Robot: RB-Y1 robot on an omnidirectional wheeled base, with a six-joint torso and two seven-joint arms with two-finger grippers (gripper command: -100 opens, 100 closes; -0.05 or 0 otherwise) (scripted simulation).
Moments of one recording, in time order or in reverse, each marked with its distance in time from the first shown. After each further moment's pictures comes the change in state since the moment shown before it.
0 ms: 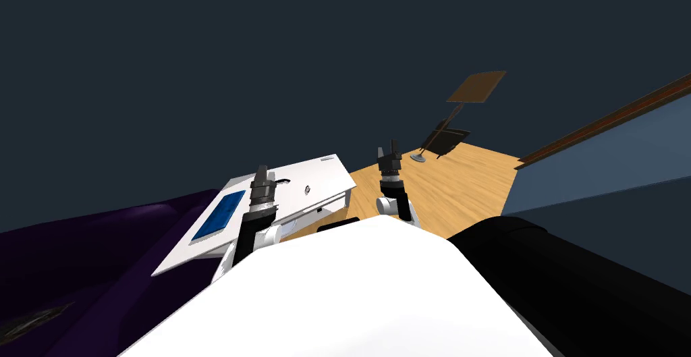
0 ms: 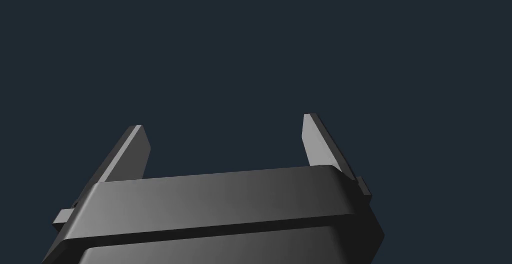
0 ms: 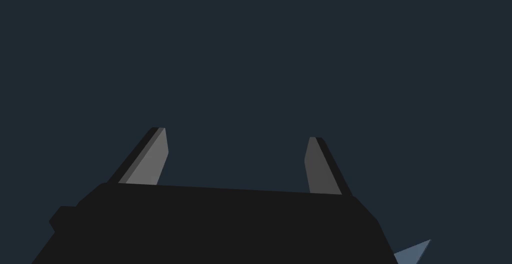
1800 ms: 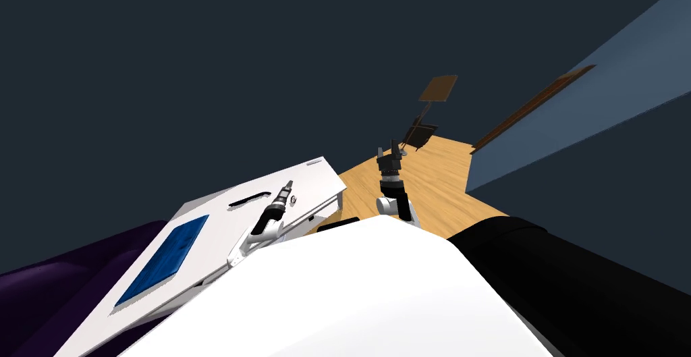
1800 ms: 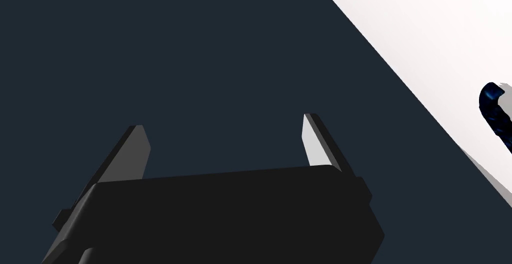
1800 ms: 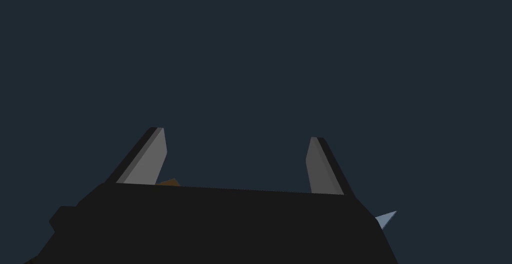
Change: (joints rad) left arm -0.205 0.199 -0.064 0.460 0.109 0.404 -0.319; right arm 0.000 0.000 0.000 0.000 0.000 0.000 0.000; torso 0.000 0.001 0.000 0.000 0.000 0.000
